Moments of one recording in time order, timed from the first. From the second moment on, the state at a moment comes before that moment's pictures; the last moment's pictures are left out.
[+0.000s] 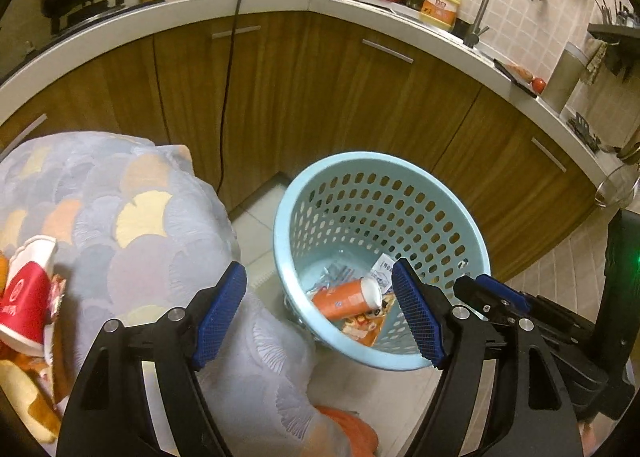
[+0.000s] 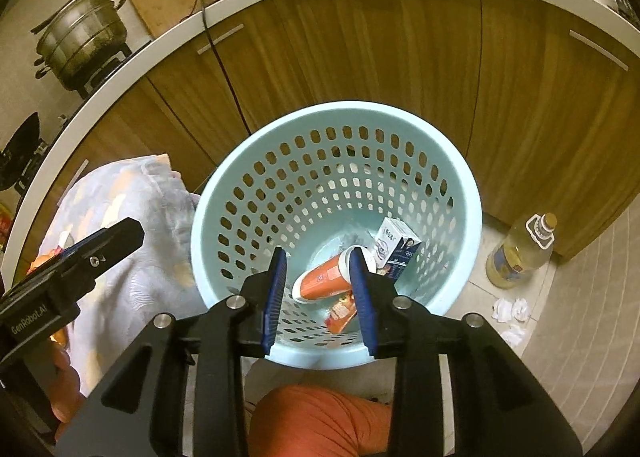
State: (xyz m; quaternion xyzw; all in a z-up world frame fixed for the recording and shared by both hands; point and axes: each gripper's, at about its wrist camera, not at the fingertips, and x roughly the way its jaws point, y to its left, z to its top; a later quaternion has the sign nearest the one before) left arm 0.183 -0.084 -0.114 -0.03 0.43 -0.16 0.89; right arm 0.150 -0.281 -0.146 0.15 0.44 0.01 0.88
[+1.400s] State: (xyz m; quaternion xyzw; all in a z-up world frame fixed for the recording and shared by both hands) left arm -0.034 0.296 -0.067 -0.23 0.32 0.18 0.90; right arm 0.027 0.084 -0.108 -0.07 0.36 0.36 0.85
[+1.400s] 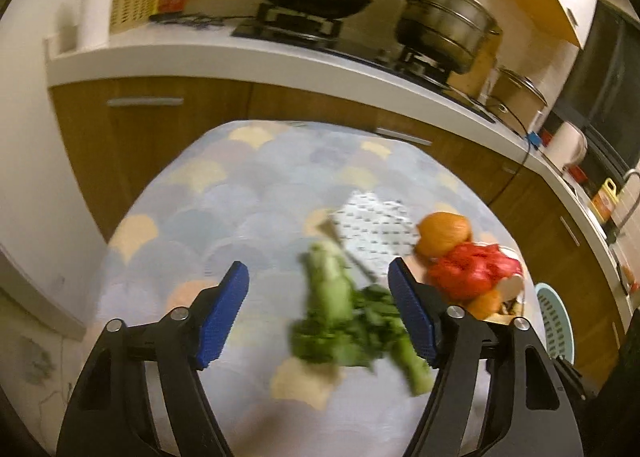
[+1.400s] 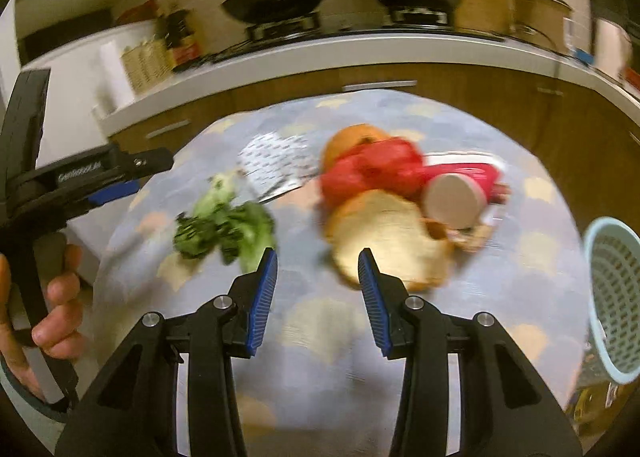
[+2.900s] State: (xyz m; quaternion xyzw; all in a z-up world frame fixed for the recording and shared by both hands) left arm 0.025 0.266 -0.118 -0.12 0.43 0.17 0.88; right arm 0.043 0.087 -0.117 -0.06 0.38 0.33 0.86
